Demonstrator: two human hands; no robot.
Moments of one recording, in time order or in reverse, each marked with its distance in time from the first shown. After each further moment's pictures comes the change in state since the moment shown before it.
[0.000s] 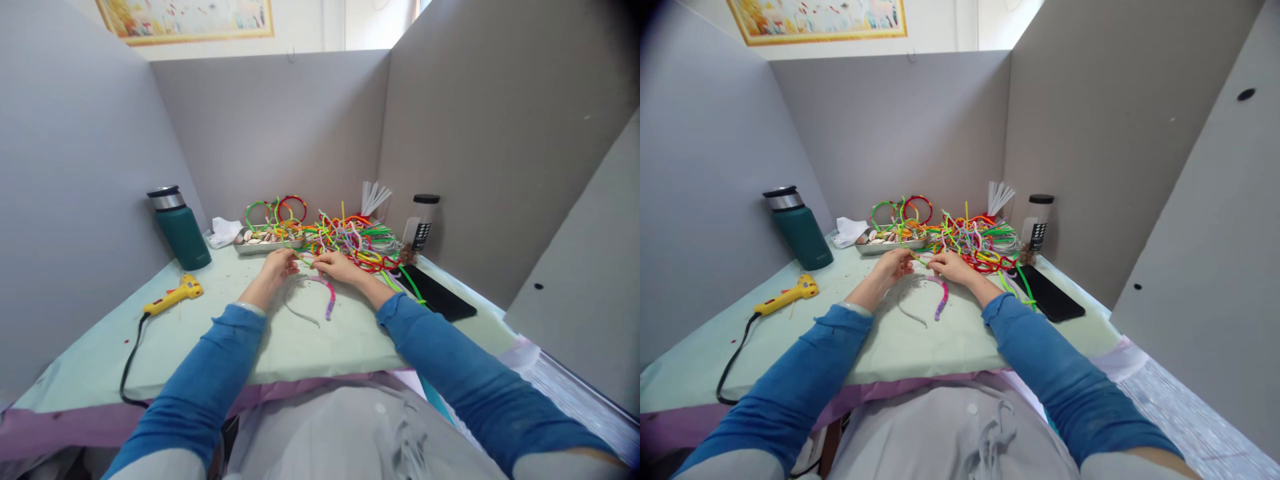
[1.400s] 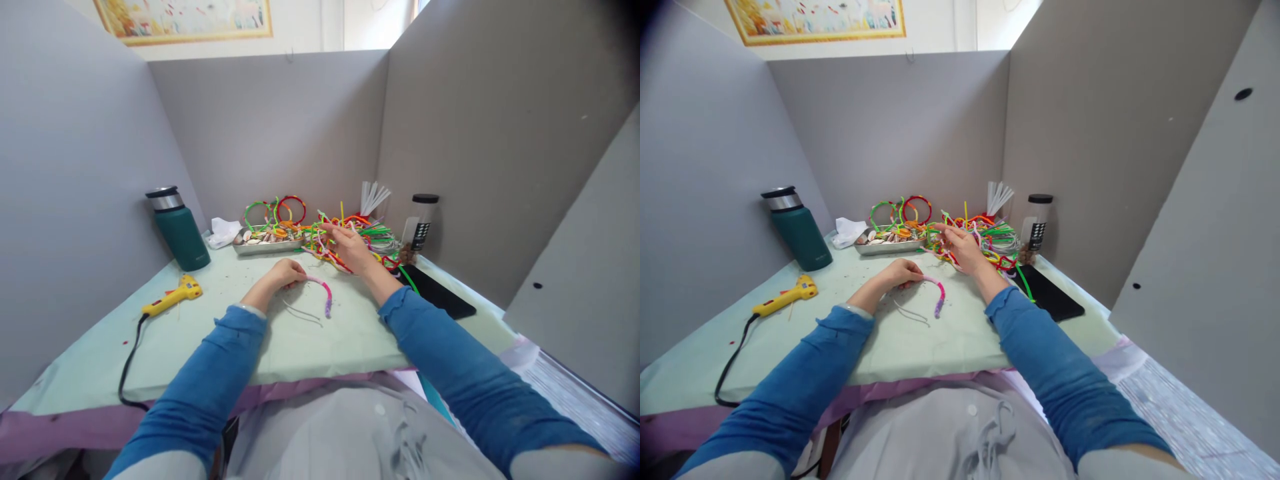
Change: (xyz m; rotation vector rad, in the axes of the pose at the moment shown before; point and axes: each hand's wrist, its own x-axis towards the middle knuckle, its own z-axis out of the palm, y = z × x) left_hand 0.002 -0.012 -0.008 0.967 -0.267 -0.003; right_hand 0.006 -0.016 -0.027 0.804 0.342 0.003
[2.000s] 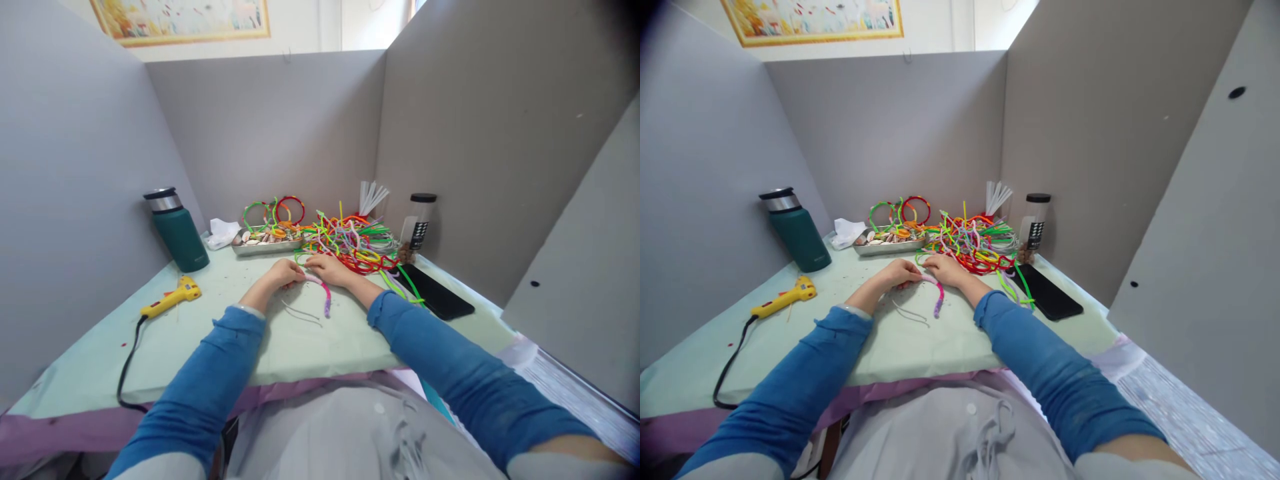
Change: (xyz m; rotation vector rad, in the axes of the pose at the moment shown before) left_hand -0.001 0.001 -0.001 -0.081 -0.009 -0.003; right_hand -0.002 0.057 0.007 -0.975 -0.387 -0.165
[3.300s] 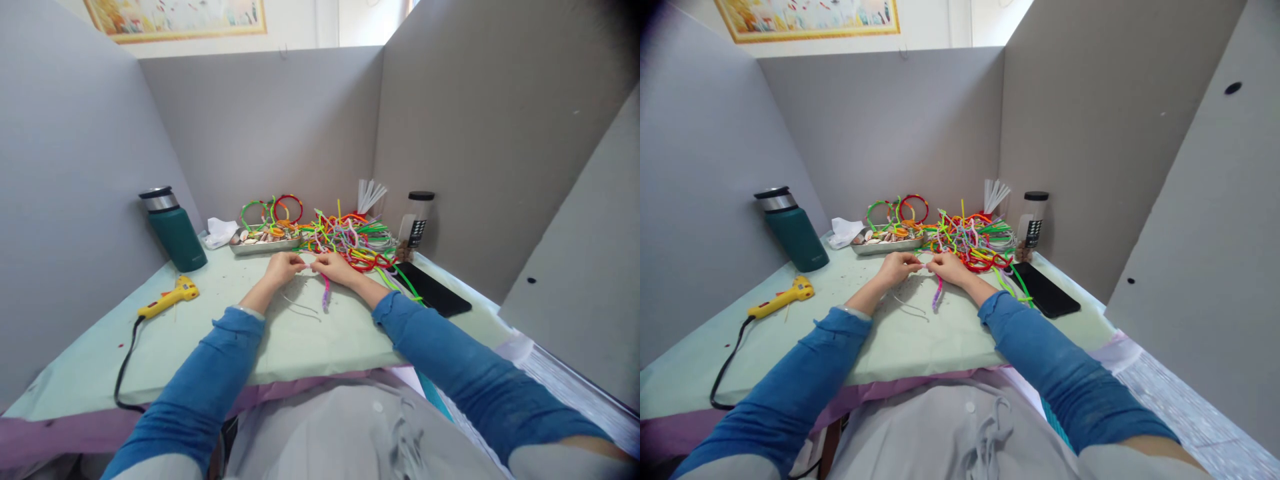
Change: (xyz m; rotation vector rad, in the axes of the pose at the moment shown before) left_hand 0.000 0.003 0.001 0.224 0.318 0.266; right_hand -0.015 -0.020 -0.013 0.201 0.103 0.267
